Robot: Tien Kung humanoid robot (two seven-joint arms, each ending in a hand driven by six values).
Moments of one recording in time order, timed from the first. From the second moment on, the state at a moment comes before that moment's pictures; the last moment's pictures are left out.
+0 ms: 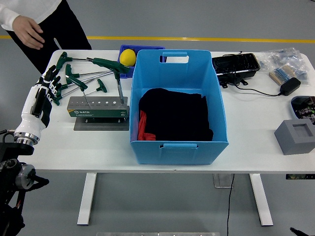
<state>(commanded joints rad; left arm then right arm) -0.11 0.06 -1.58 -1.29 1.22 -0.06 -0.19 0.22 -0.21 0.54 0.21 -0.64 -0.18 -0.16</state>
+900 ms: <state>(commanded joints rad) -0.12 0.07 -1.58 -1.29 1.31 -0.02 -0.18 0.21 -0.21 0.55 0.21 -0.65 -0.18 -0.16</state>
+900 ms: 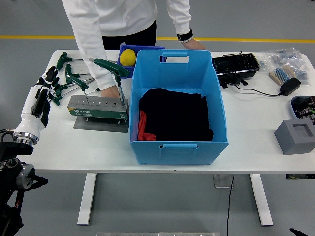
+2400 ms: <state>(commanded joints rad) -0.89 0.33 -0.90 -0.83 2.27 -0.06 -0.38 0.22 -0.22 0.53 0.22 -0.62 -0.18 -0.17</state>
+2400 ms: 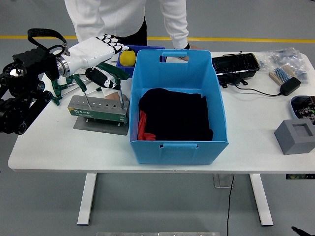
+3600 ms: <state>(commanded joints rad) -0.97 0.23 -0.83 -0.62 2.20 -0.06 -0.36 0.24 -0.23 0.53 0.22 -0.62 -0.19 -0.17</state>
